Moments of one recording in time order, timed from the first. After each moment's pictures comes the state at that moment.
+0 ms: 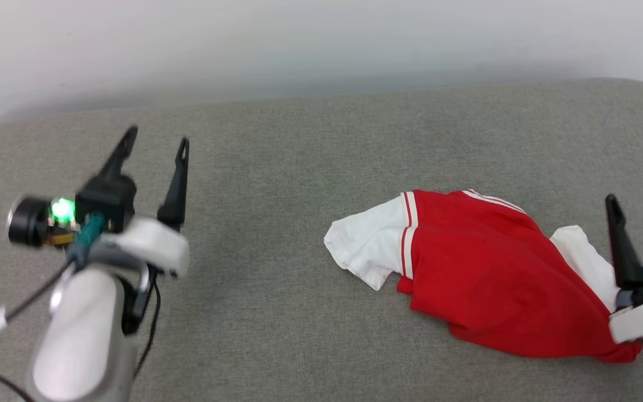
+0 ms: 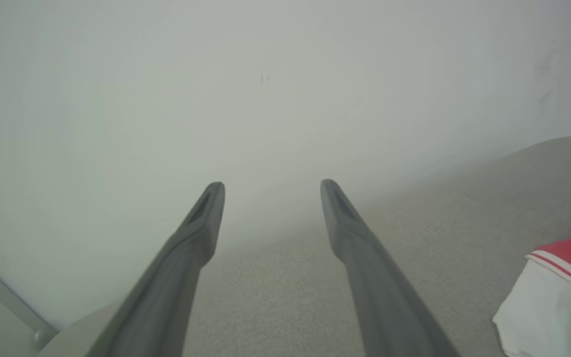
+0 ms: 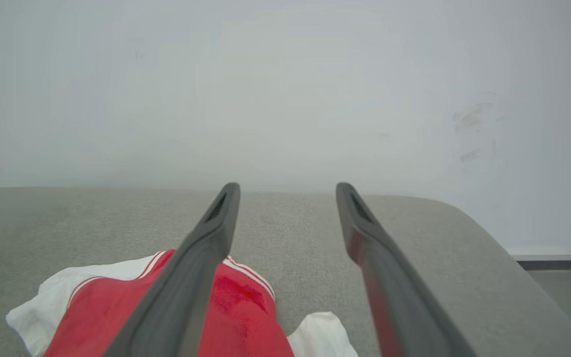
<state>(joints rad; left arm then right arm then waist) -0.39 0.23 -0.08 0.19 -0.05 -0.09 -0.13 -0.18 -0.44 0.05 0.20 0.43 0.13 -0.26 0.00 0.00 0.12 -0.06</state>
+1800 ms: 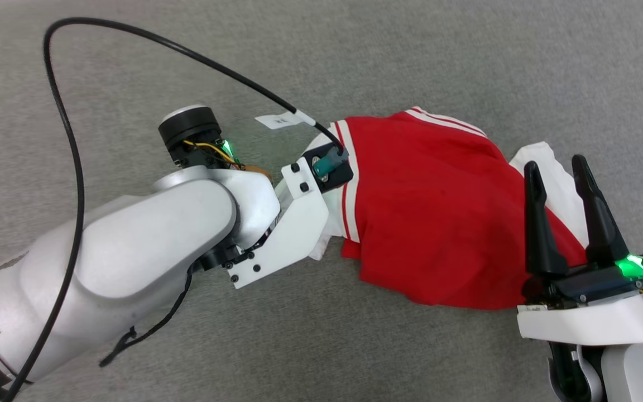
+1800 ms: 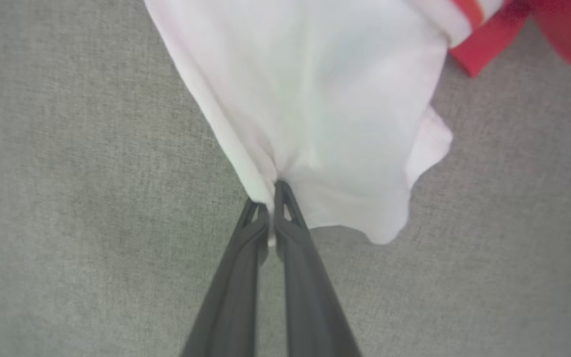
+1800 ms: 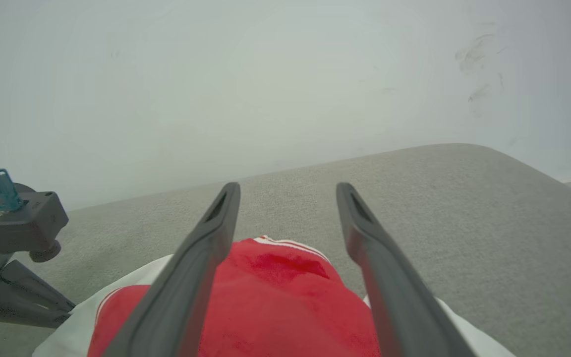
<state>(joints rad) -1.20 0.59 -1.28 0.07 -0.75 -0.13 1.03 -0.14 -0.05 0.08 -0.13 0.30 0.13 -0.26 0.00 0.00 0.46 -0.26</state>
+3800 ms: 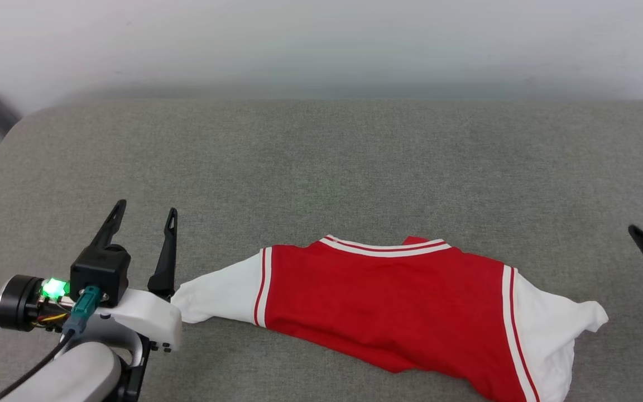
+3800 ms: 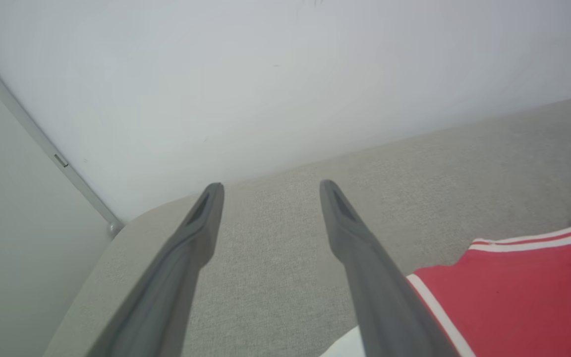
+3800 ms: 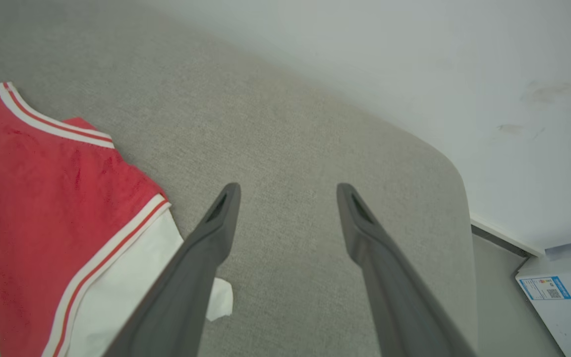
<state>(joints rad) -0.48 0.83 -0.93 -0.02 -0.81 0.58 -0.26 -0.16 -0.74 0.10 -0.09 0.47 0.13 0.40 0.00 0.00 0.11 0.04</state>
